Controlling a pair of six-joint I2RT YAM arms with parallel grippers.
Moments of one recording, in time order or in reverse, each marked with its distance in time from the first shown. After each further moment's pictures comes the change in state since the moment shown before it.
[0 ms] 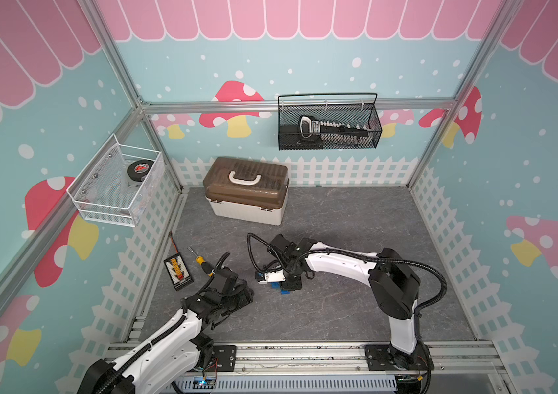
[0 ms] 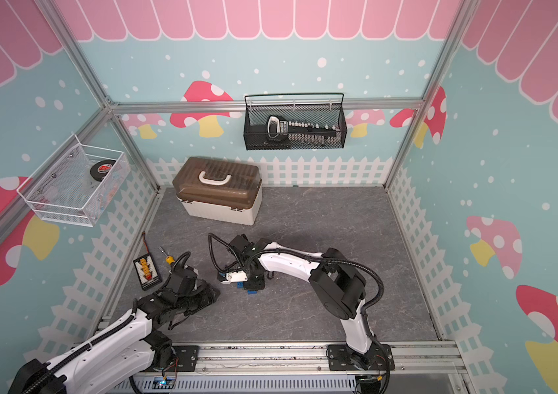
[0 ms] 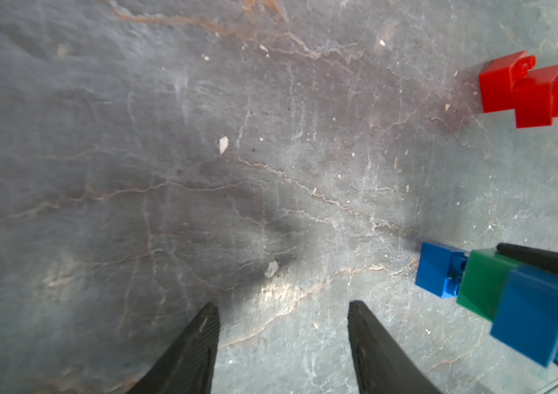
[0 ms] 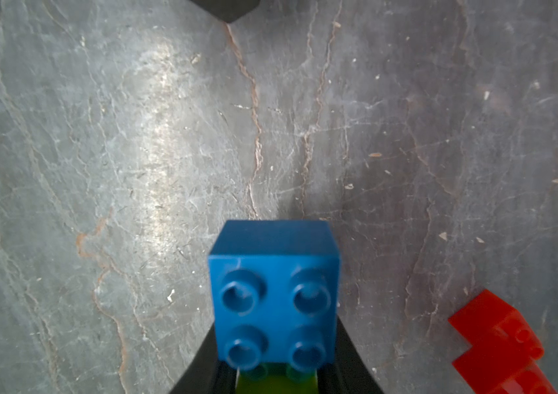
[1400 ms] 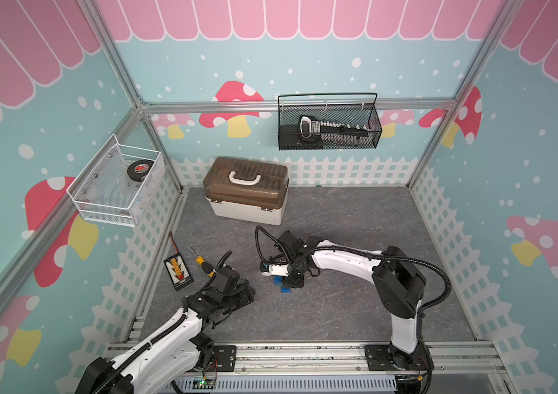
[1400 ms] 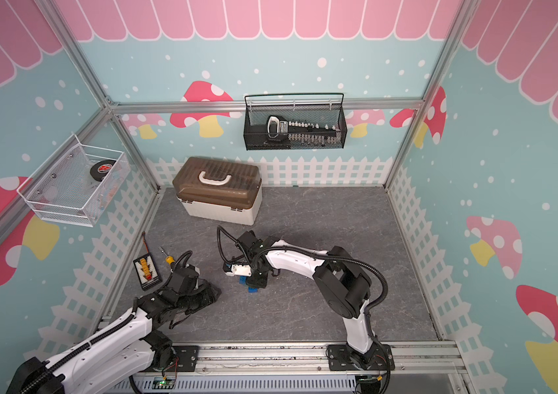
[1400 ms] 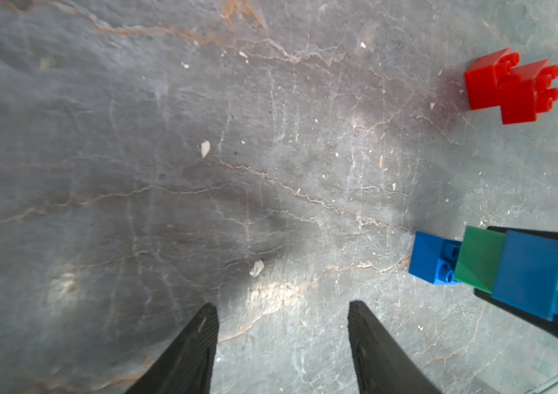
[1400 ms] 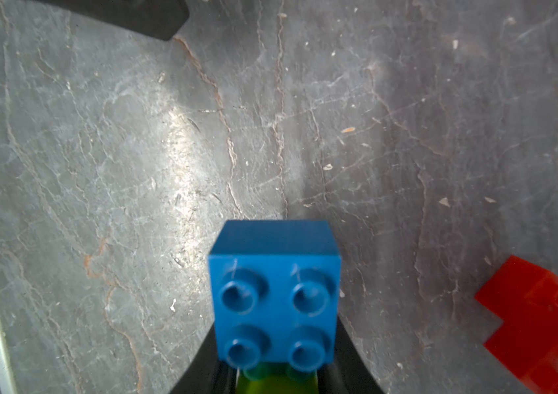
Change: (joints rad) left arm -0.028 0.016 0.023 -0.005 -0.015 0.000; right arm -0.061 -0.023 -0.066 0.074 -0.079 0.135
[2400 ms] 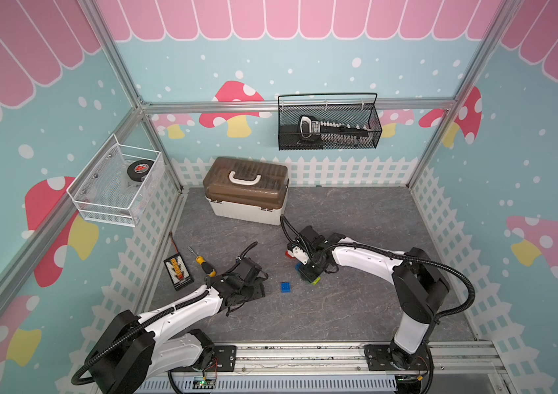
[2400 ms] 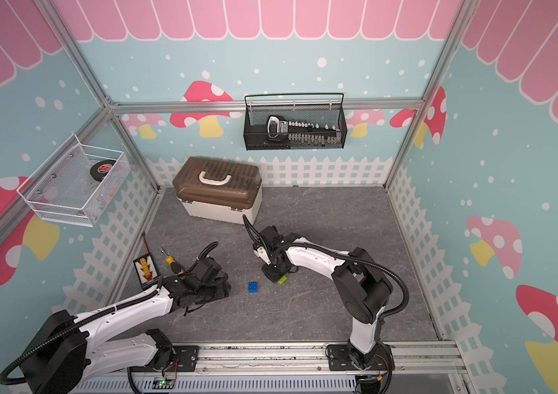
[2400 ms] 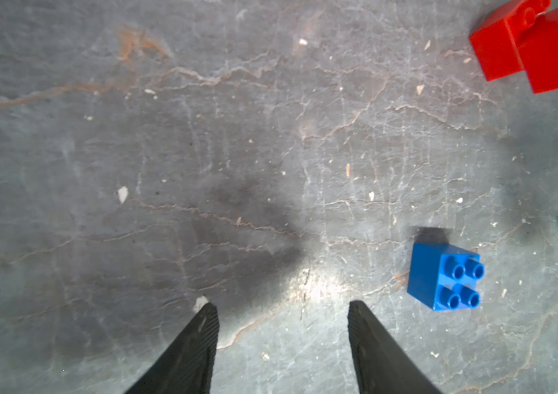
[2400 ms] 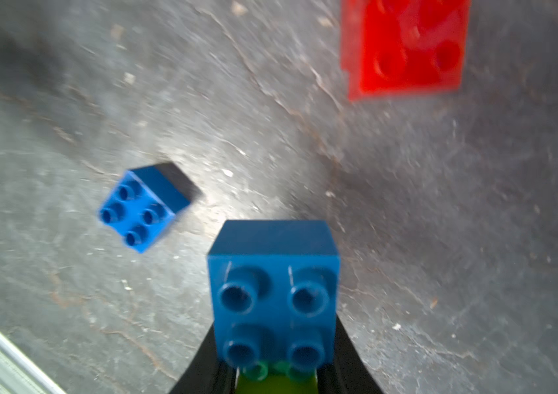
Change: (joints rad) left arm -0.157 0.286 0.187 -0.012 -0.138 0.033; right arm -0.122 -0.147 -0.143 0.002 0.081 0.539
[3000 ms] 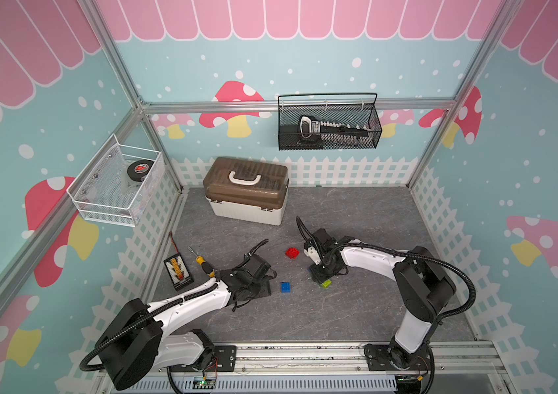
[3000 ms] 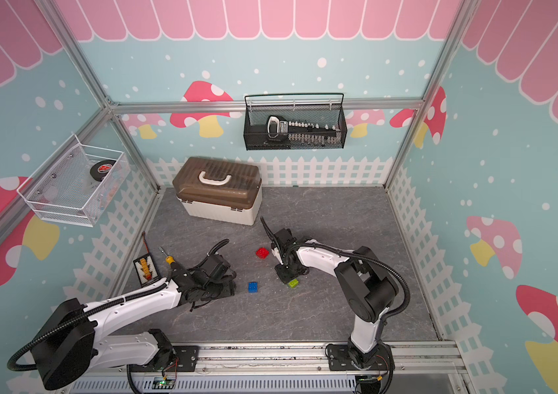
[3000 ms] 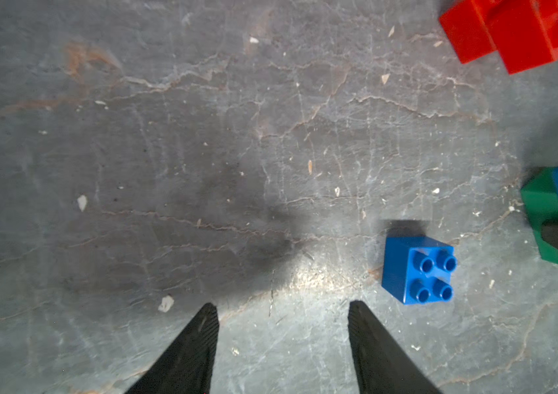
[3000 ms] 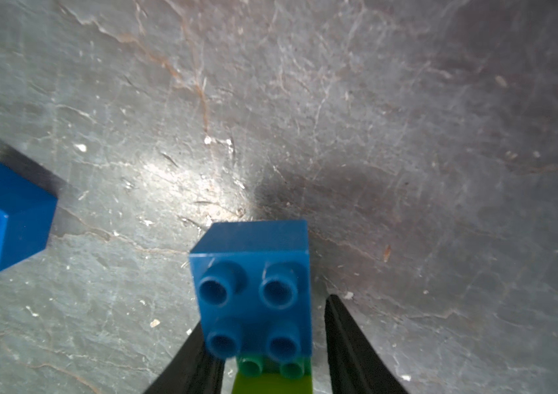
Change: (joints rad) left arm -0.066 0.105 0.118 -0.064 -0.036 0.000; right arm -0.111 -0.014 -0.159 0.065 0.032 0.145
